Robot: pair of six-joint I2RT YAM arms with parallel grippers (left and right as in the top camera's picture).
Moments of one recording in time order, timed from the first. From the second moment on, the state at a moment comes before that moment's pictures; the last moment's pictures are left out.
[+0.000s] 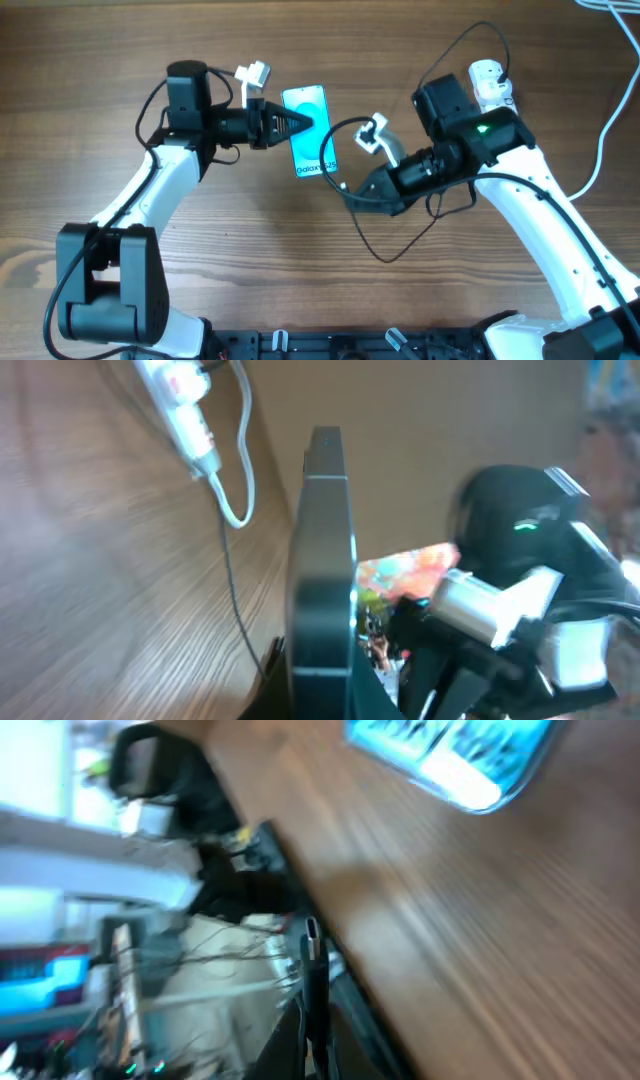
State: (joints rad) left arm -0.08 1.68 1.00 0.10 1.41 -0.70; right arm 0.39 1.50 1.30 -1.21 -0.97 -0.19
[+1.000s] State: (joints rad) left arm -0.05 1.69 1.00 0.57 1.54 -1.10; right arm 0.42 1.54 0.94 -0.12 -1.33 0.49
